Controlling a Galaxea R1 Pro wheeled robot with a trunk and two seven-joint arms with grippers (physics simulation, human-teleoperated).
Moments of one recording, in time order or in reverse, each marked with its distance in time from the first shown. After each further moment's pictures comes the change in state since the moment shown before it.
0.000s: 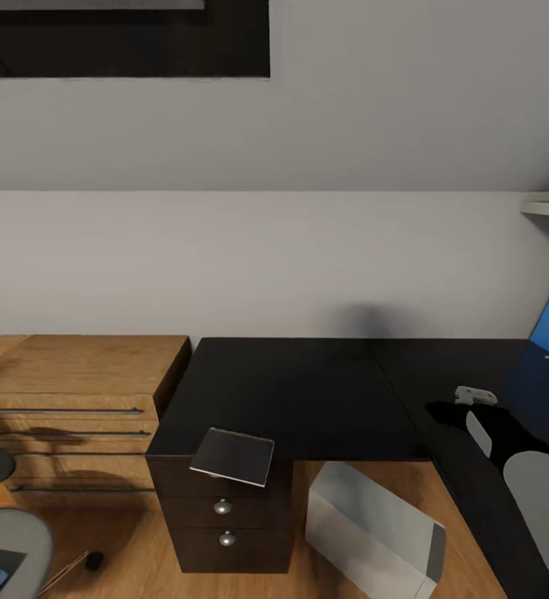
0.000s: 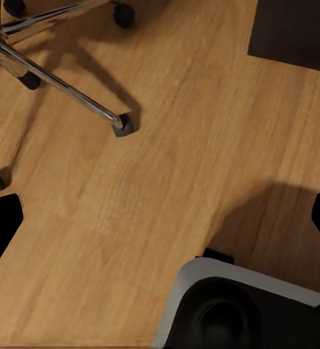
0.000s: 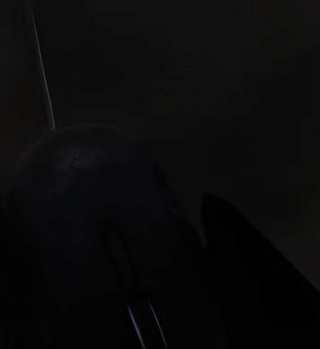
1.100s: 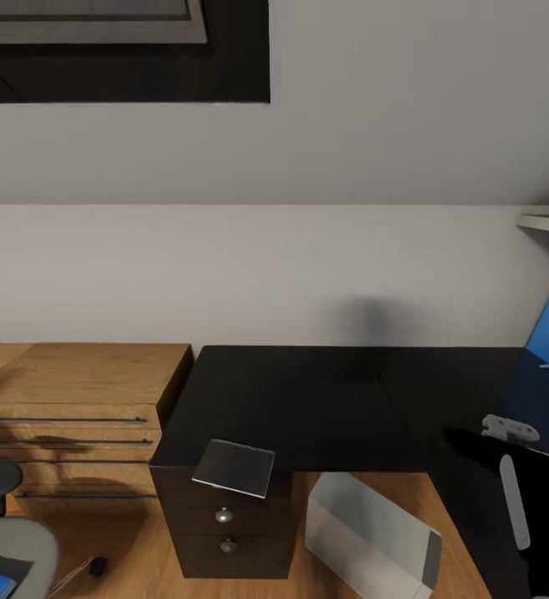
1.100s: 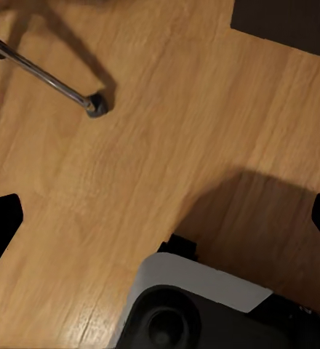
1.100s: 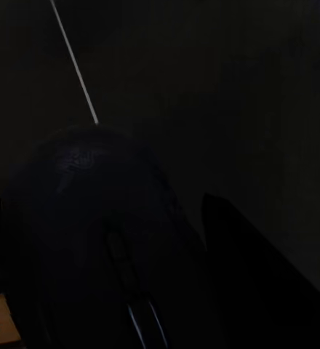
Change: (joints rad) left arm -0.274 -0.070 0.101 0.030 0.049 0.451 -0.006; right arm 0.538 0.196 -0.210 -1.101 0.003 0.524 -0.008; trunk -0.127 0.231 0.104
